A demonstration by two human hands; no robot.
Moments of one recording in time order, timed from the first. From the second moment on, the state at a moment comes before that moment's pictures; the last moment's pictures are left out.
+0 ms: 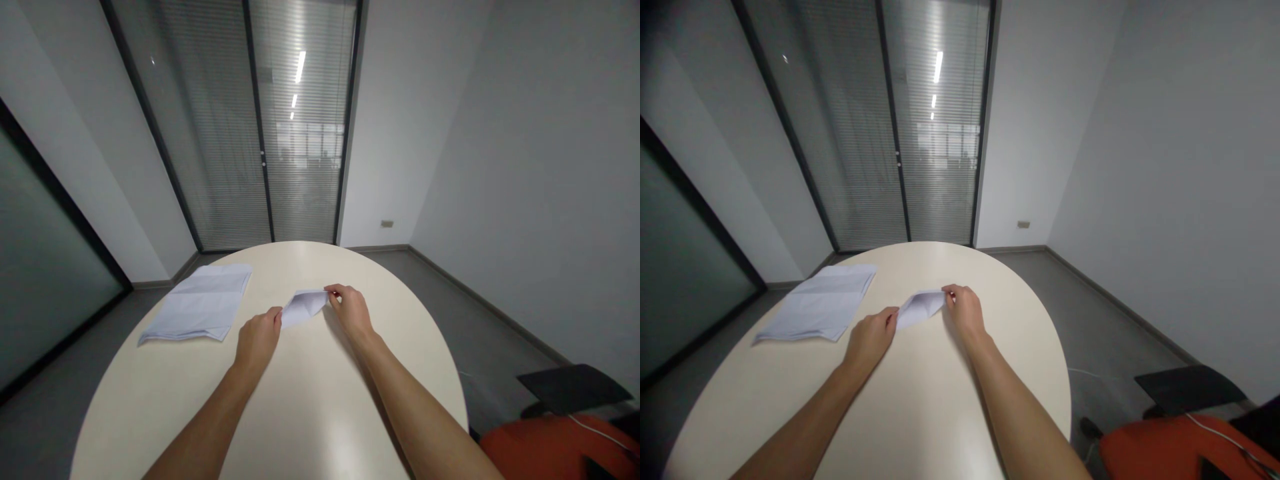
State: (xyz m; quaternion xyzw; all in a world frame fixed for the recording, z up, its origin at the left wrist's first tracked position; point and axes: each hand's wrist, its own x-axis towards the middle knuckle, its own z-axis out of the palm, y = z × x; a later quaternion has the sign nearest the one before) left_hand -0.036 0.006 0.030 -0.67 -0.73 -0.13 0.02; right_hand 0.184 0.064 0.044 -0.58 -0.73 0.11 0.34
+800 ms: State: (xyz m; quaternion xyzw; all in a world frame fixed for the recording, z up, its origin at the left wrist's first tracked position) left_hand -0.042 0.015 -0.005 -0.74 -0.60 -0.31 0.04; right_hand 0.167 0.051 0.044 -0.39 -0.88 0.03 0.28
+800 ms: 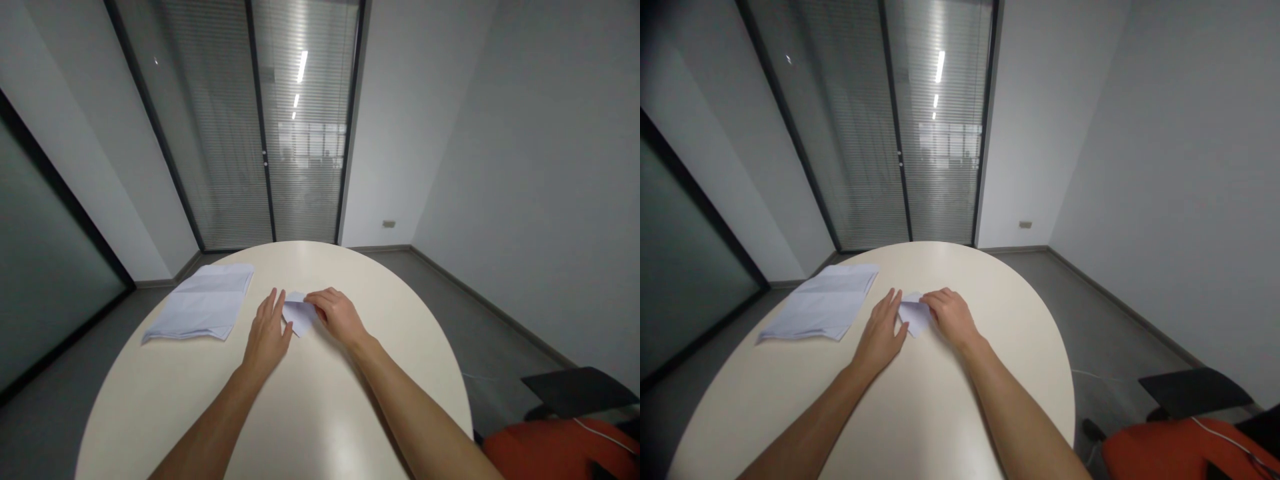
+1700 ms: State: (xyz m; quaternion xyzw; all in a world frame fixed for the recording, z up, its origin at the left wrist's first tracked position) left_hand -0.041 0.017 -0.016 -0.81 -0.54 -0.23 -0.03; right_hand 0.164 0.048 0.032 -0.34 -0.92 0.12 0.17
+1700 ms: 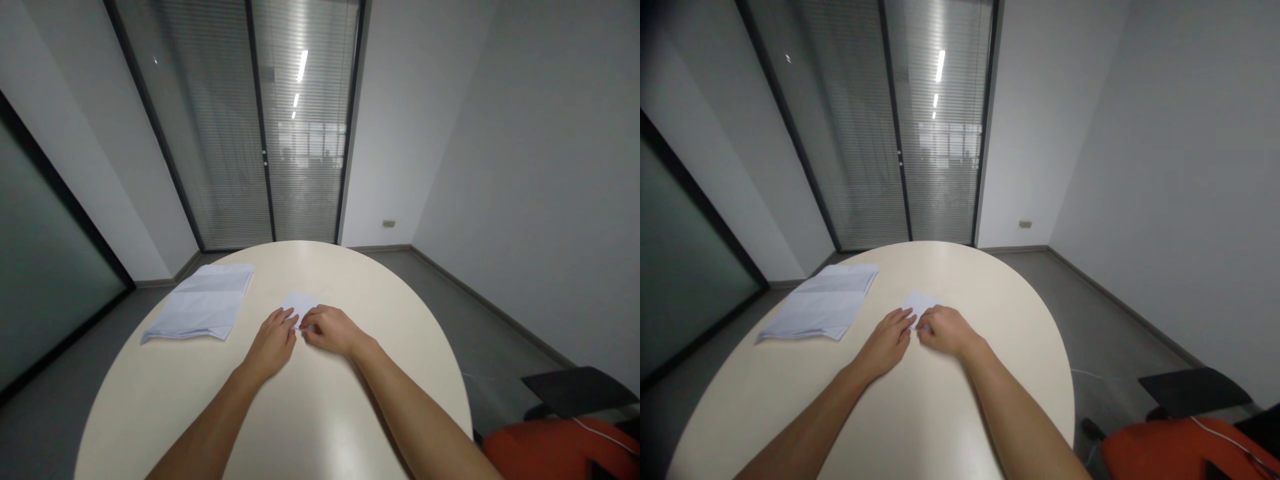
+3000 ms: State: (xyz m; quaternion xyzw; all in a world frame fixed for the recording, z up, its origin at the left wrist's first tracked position) left_hand -0.045 0.011 -0.003 -0.84 -0.46 -0.28 -0.09; right_hand 0.173 0.056 0.011 -0.41 -0.89 0.11 0.16
